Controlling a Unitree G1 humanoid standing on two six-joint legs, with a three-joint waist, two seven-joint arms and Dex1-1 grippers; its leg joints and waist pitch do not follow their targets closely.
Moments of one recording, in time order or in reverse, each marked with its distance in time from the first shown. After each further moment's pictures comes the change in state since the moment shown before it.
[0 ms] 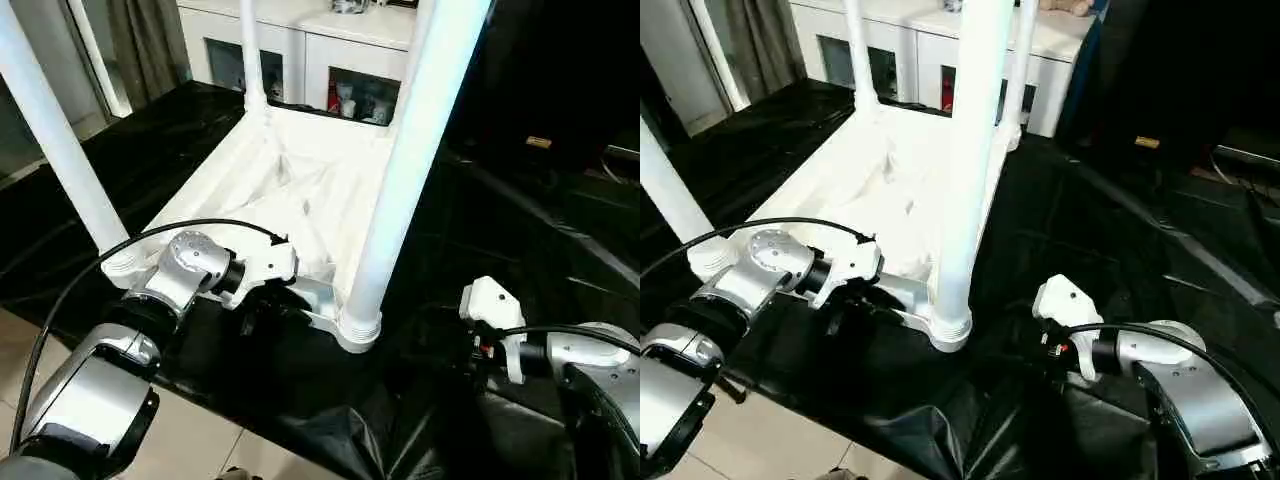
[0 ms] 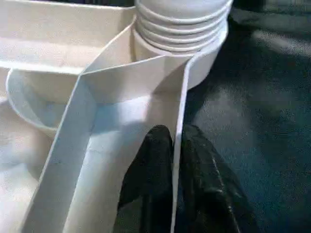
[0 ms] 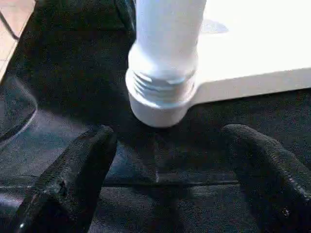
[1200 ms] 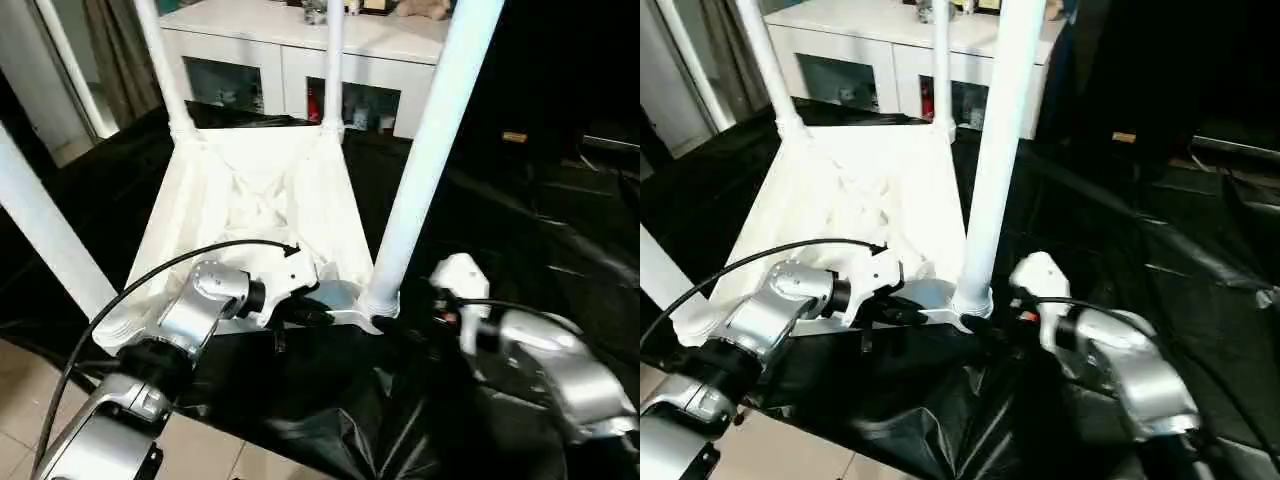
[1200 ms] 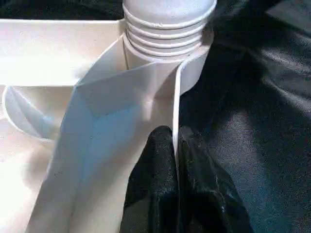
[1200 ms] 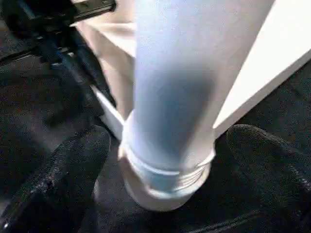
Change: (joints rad) left arm 0.243 -0.049 0.072 -0.441 0.009 0.354 0.249; right arm -0.150 0.236 0.040 0.307 -0.074 -0.153 -0.184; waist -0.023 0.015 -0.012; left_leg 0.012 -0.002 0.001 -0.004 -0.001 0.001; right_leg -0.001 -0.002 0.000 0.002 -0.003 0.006
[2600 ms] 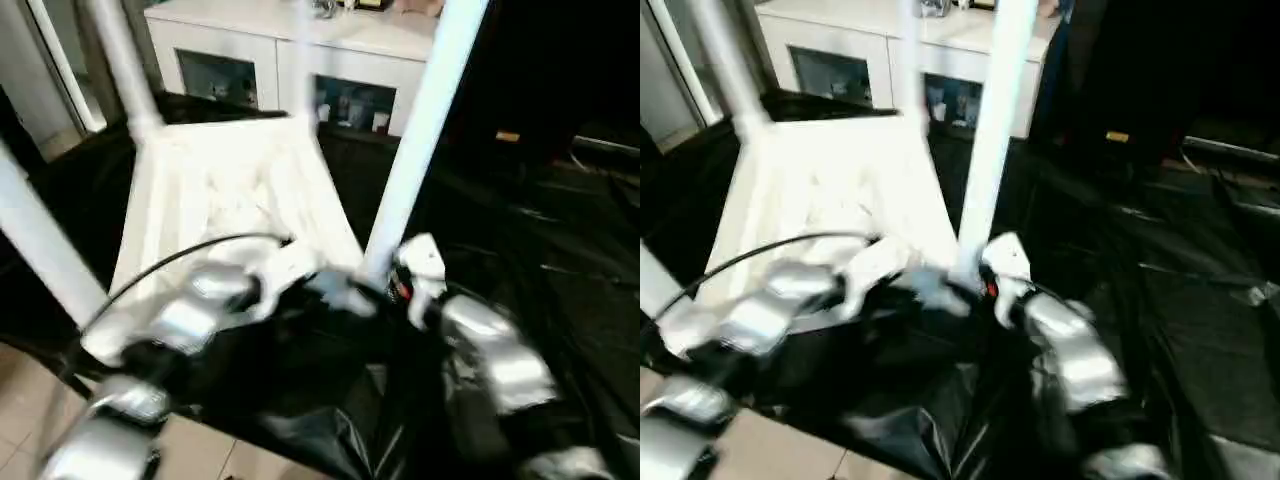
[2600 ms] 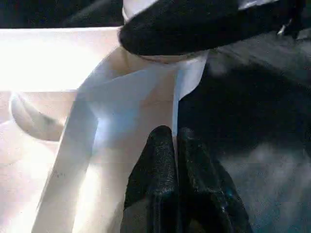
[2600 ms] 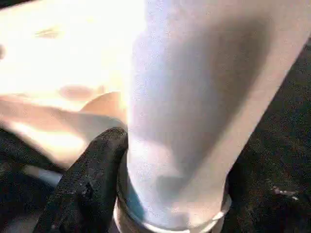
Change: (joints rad) left arm -0.086 -0.132 0.030 0.104 0.041 0.108 0.279; right arm -0.163 0.329 -0.083 0.333 -0.088 -0.103 -0.503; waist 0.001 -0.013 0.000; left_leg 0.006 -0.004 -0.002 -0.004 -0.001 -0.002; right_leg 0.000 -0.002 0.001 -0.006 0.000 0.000
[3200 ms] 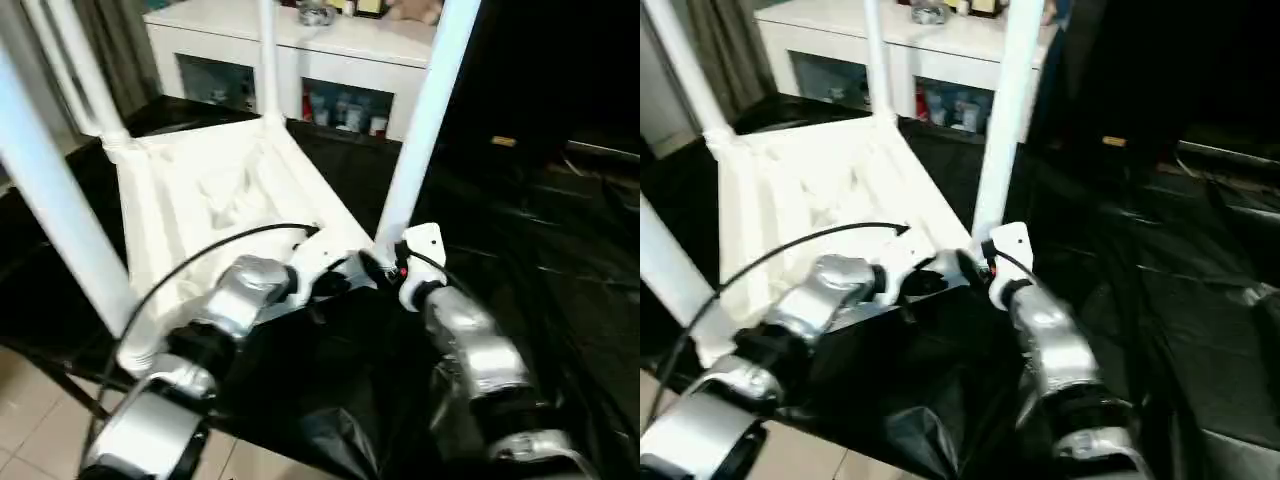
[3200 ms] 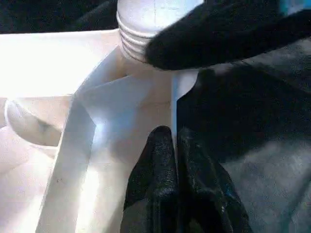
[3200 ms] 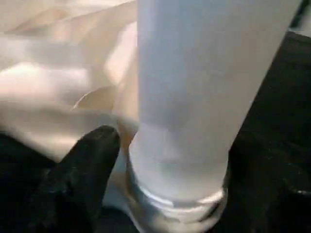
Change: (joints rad) left arm -0.016 -0.008 0.016 0.046 0.013 -0.025 -0.007; right arm -0.010 -0.077 0.006 0.006 0.021 0.000 0.160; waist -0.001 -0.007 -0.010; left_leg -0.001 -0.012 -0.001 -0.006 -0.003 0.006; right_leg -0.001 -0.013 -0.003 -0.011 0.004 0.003
